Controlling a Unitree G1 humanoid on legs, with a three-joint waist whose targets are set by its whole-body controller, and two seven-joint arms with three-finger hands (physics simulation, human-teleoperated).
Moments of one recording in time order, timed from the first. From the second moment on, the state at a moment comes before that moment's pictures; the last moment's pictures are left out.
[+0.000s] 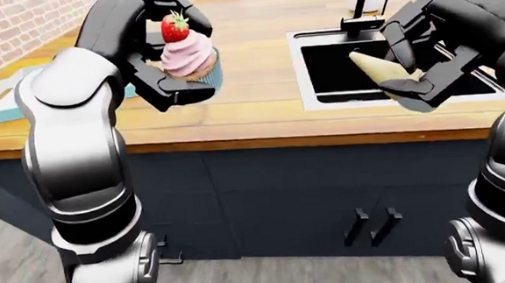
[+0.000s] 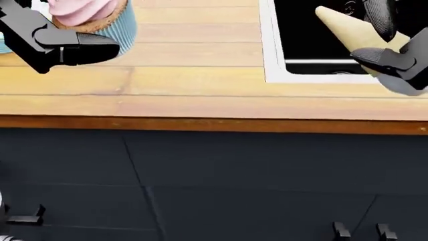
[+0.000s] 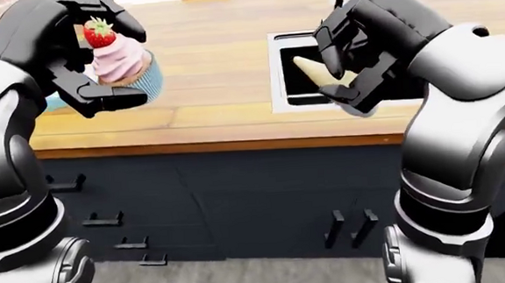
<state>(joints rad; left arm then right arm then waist) -1.02 0.35 0.08 -0.34 0.36 1.09 -0.58 -0.88 -0.56 -0.17 -0.40 -0.67 0.76 1.04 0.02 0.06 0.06</state>
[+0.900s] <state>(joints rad) -1.01 0.33 0.06 -0.36 0.39 1.10 -0.61 -0.87 -0.58 -0.18 -0.44 -0.63 0.80 1.01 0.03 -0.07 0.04</state>
